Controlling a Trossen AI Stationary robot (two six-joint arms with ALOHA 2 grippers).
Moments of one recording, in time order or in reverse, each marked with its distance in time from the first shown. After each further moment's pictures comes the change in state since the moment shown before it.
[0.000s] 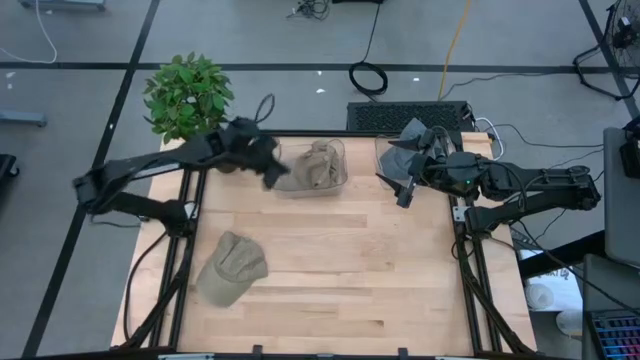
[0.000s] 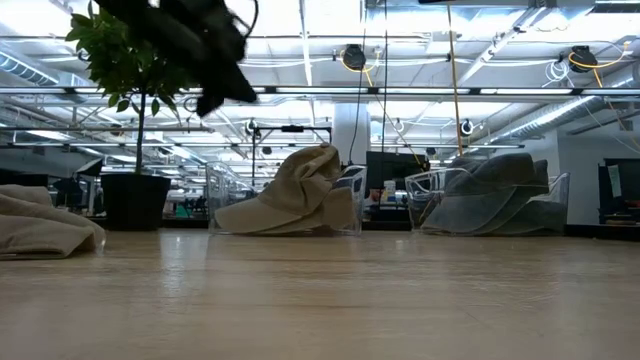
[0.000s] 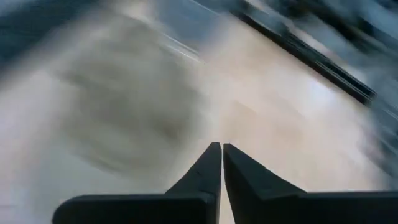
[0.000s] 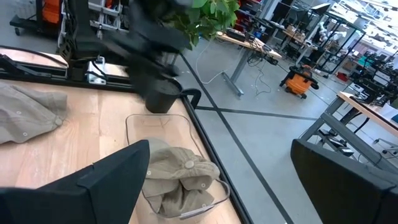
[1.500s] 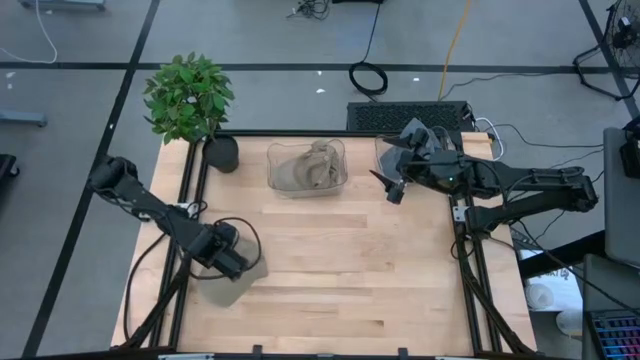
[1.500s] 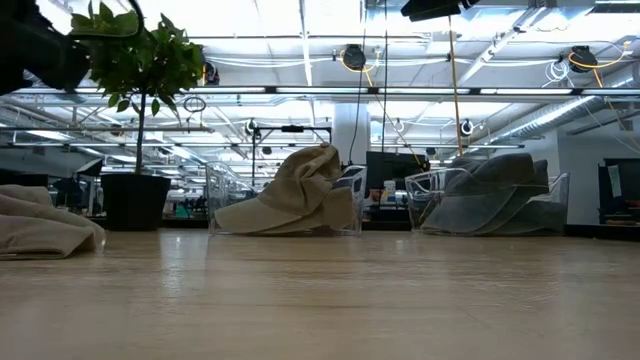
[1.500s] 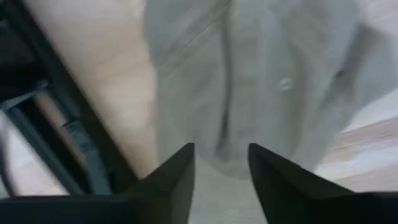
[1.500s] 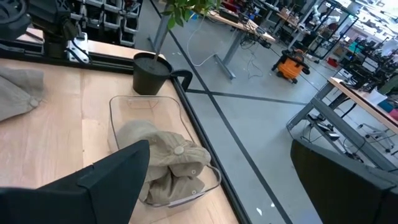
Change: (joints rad) left arm -1.063 0.141 -0.002 -0.879 -0.288 -1.465; right arm -0.061 0.069 0.000 0.000 0.000 -0.009
